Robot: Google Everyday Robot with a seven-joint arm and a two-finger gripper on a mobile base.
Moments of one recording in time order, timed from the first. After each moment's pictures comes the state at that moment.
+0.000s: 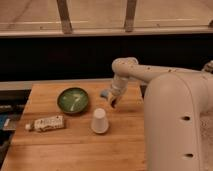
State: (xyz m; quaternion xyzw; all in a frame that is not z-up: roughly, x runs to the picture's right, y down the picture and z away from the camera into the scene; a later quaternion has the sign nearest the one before) arm 0.038 0.074 0.862 -0.37 0.17 0.59 0.70
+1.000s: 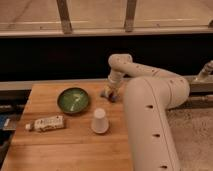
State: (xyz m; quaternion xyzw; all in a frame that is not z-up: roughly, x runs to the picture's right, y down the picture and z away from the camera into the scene) arm 0.045 0.042 0.934 -0.37 0.17 0.59 0.70
